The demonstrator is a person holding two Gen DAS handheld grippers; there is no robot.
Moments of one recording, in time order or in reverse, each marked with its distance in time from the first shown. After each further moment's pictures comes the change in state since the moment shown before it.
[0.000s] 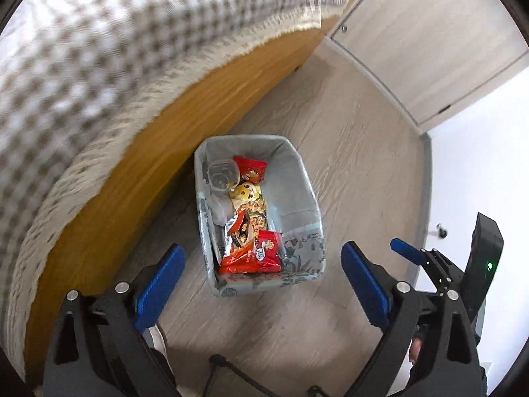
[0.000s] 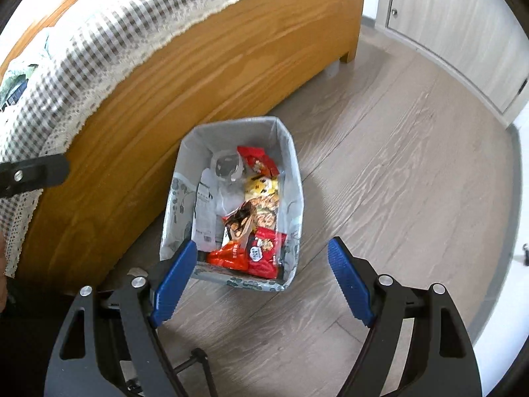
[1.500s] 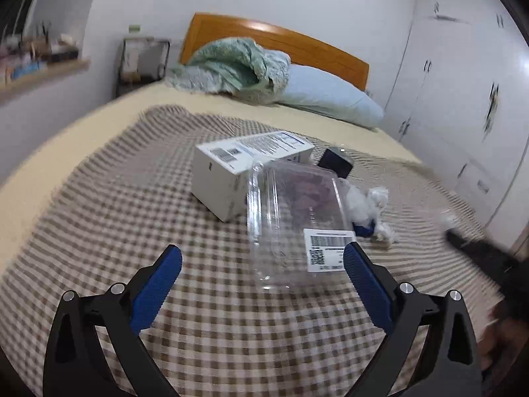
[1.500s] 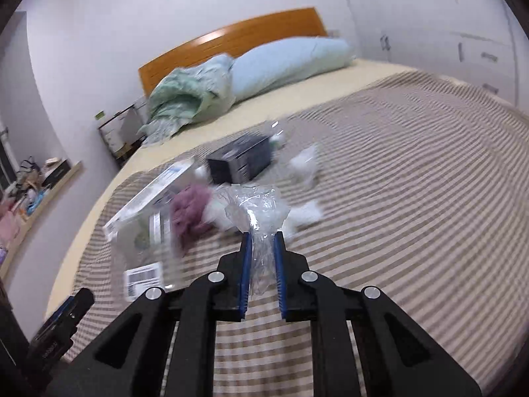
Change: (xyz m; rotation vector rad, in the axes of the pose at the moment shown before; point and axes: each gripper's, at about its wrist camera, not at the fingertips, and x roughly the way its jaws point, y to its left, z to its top) left arm -0.357 0.398 -0.137 -0.589 -0.861 0.625; right arm -0.064 0.545 0.144 -0.332 -0.412 0.478
